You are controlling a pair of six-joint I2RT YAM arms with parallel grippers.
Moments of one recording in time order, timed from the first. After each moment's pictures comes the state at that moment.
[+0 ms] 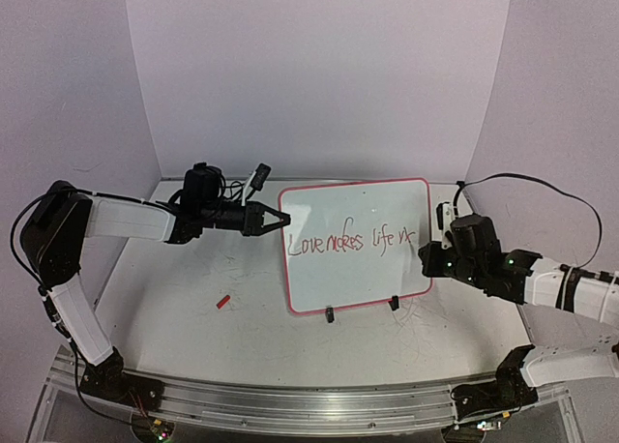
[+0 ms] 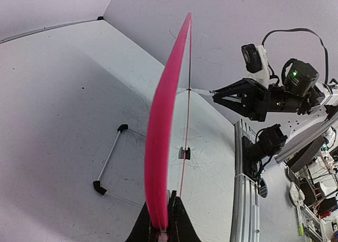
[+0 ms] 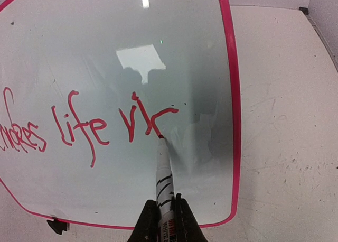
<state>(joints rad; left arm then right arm) -0.56 1.73 1.03 0.38 0.81 -0.34 0.63 1.07 0.61 -0.16 0.27 0.46</state>
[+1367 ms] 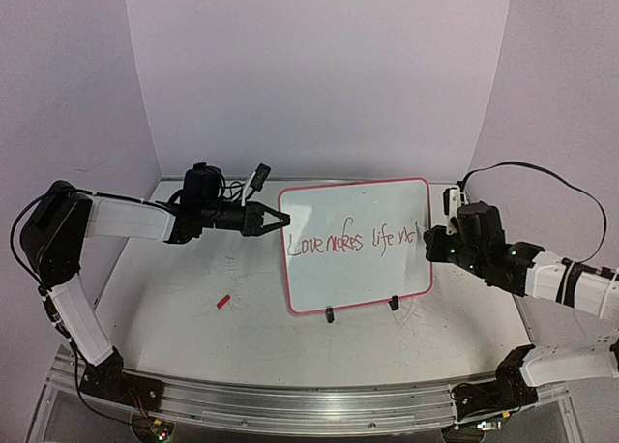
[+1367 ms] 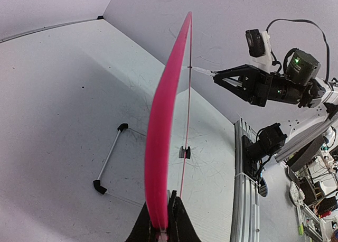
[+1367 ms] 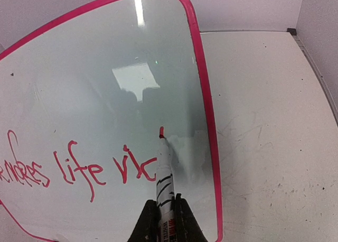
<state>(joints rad) -0.56 1.73 1.03 0.38 0.82 -0.33 0.58 1.09 0.65 -0.11 0.30 0.41</state>
